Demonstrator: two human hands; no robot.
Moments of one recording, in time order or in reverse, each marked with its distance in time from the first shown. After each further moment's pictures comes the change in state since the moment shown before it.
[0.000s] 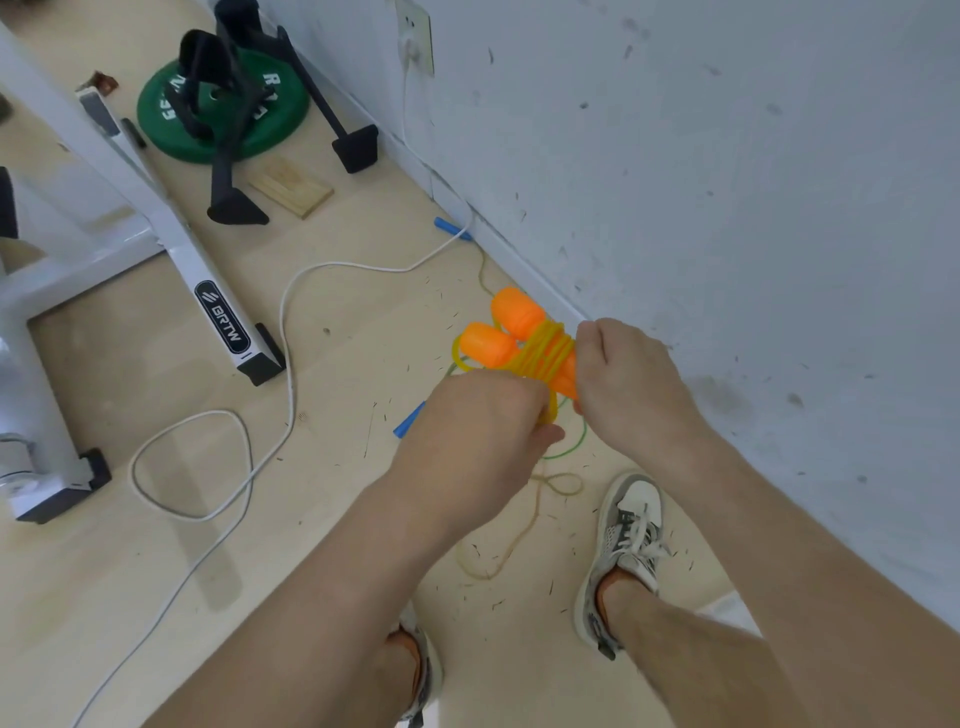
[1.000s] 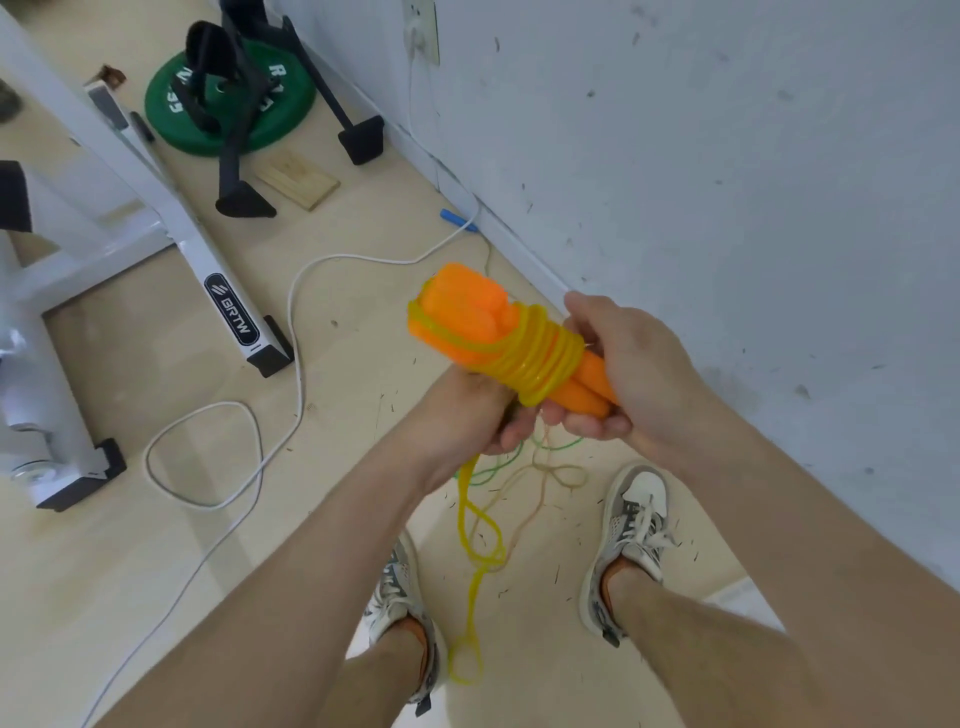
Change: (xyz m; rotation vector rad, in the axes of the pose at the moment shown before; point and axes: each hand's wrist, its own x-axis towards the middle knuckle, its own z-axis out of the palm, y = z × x) left_hand 0.003 -0.019 0.001 -0.944 -0.201 -0.324; right_hand -0.011 -0.018 -0.022 0.821 -0.355 0.201
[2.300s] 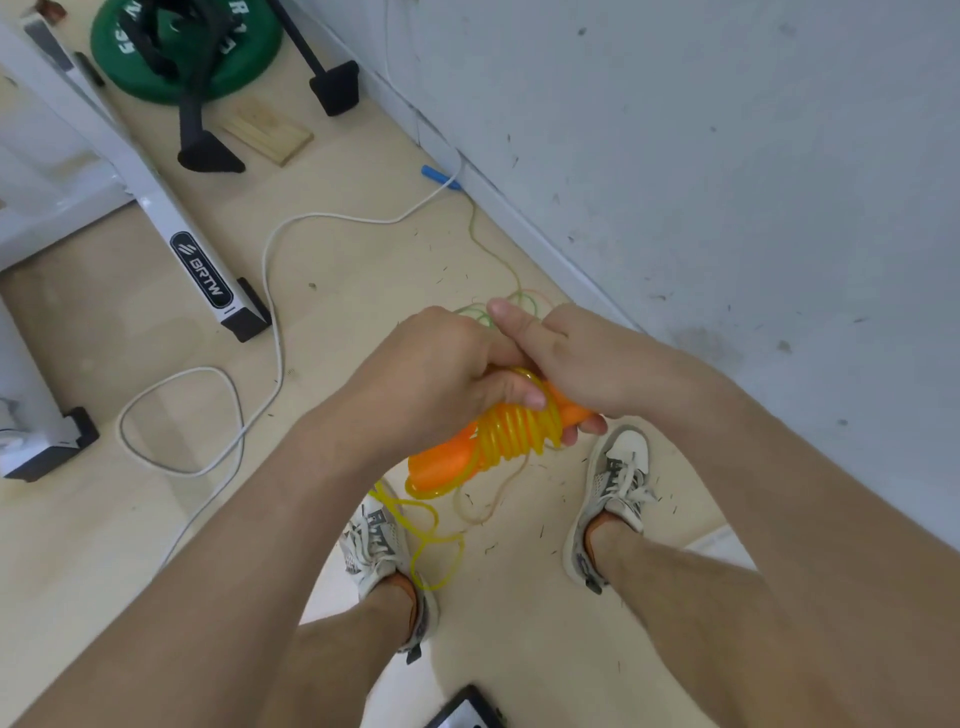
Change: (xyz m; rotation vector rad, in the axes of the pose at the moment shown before) left_hand -0.012 -0.004 -0.015 0.602 0.021 0.429; right_hand -0.001 0.013 0.010 -0.828 -0.239 0.050
